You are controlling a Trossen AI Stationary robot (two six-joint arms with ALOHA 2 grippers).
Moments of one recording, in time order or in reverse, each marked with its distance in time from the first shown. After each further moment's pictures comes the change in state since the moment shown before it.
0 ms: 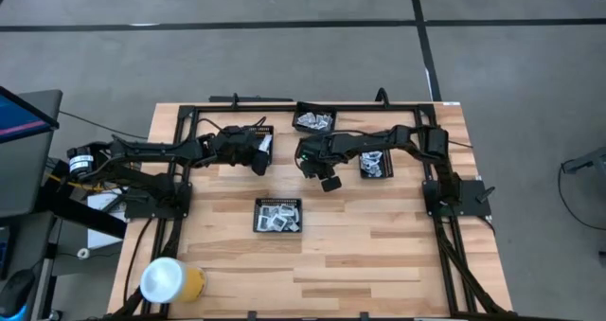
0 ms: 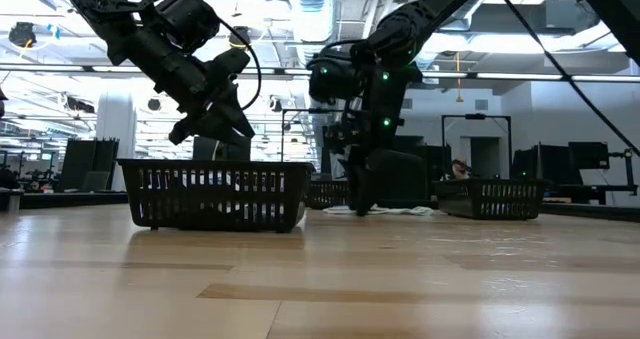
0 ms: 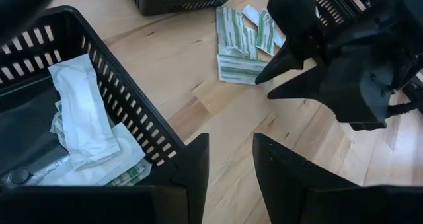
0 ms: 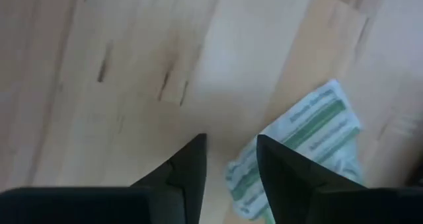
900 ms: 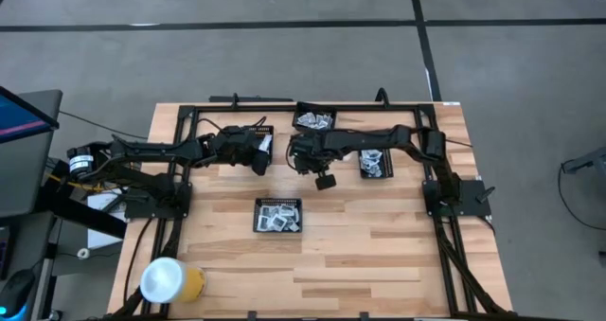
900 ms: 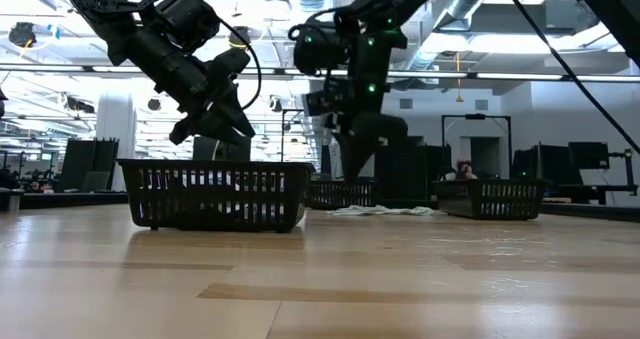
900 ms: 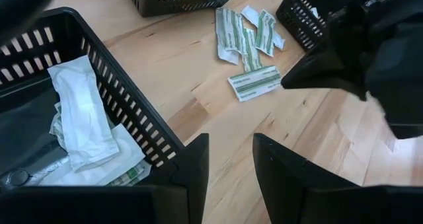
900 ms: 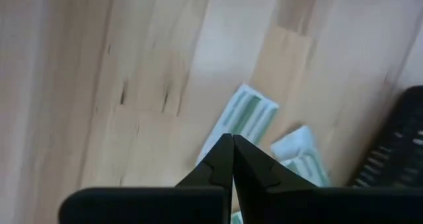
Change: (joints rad) left arm 0.000 0.000 0.000 0.003 0.000 0.000; right arm 0.013 0.012 0.218 -0.236 0.023 0.102
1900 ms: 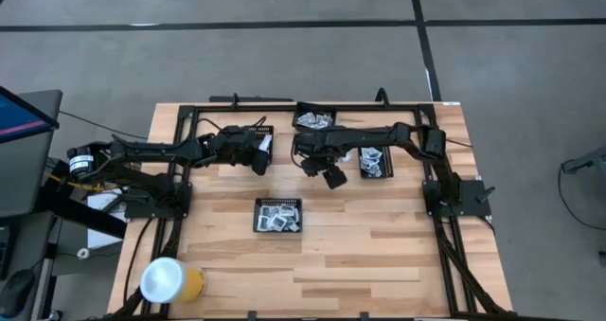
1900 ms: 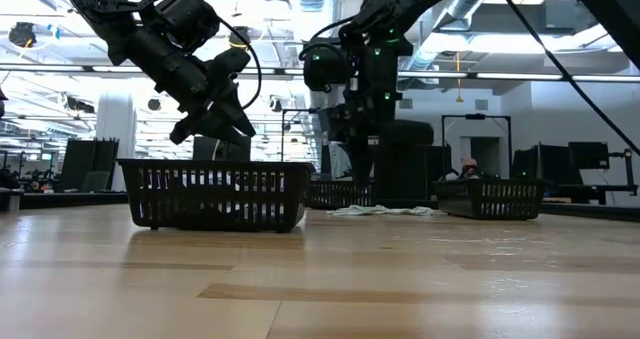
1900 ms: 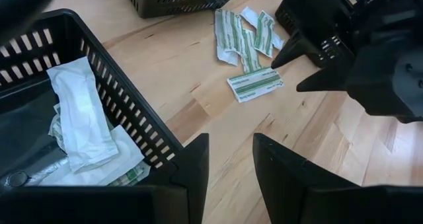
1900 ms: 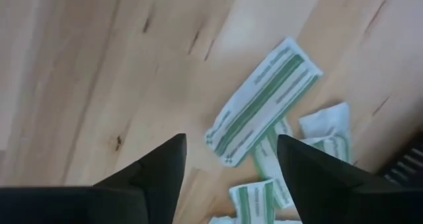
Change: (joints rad) left arm 0.000 0.000 0.000 0.004 0.000 0.000; right arm -0.034 0.000 -0.027 -0.089 -0.035 -0.180
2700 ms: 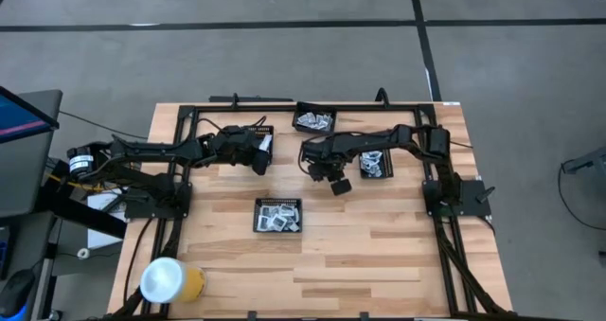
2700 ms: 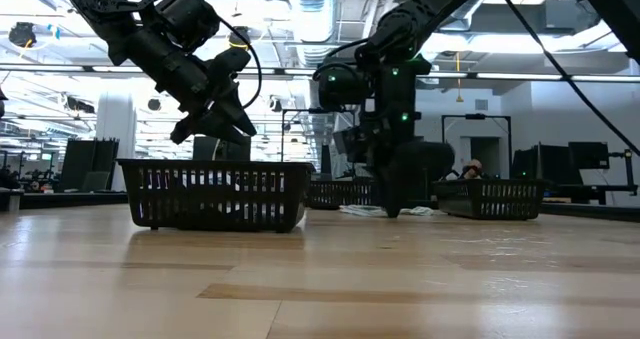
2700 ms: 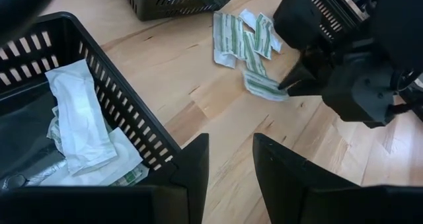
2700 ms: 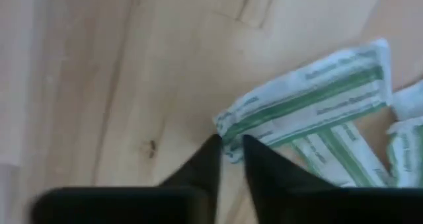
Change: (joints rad) left arm 0.000 0.000 0.000 0.007 0.000 0.000; right arm -0.007 -0.006 -0.185 0.137 -0.023 0.113
